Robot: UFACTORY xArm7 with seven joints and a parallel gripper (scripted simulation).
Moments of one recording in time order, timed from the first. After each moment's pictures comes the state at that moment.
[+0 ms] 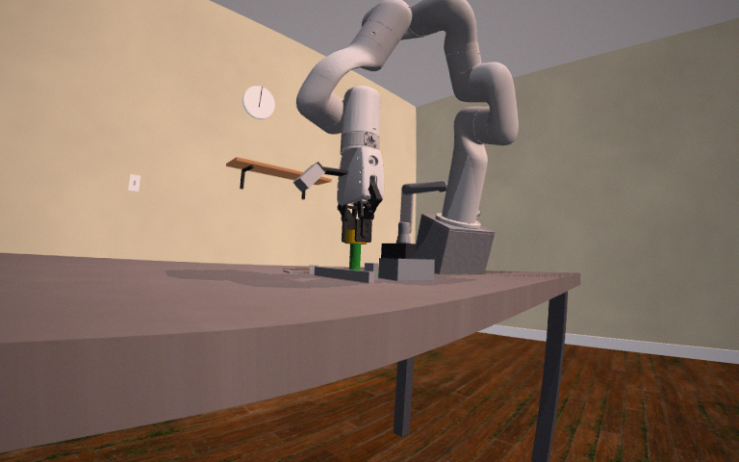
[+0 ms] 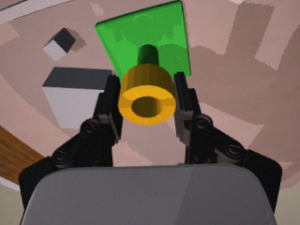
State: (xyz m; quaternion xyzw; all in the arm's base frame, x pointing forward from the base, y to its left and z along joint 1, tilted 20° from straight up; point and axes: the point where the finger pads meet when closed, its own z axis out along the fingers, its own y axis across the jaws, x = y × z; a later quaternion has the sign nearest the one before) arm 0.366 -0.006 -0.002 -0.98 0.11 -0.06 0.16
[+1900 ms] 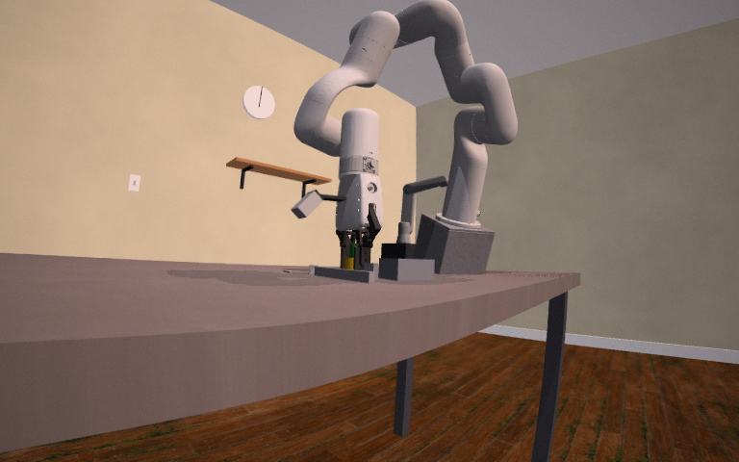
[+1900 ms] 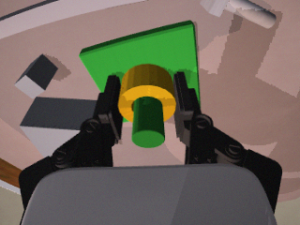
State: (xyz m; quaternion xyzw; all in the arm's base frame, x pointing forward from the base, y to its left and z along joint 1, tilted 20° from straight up) arm 0.375 0.009 -0.049 -0.98 0.11 -0.06 0.16
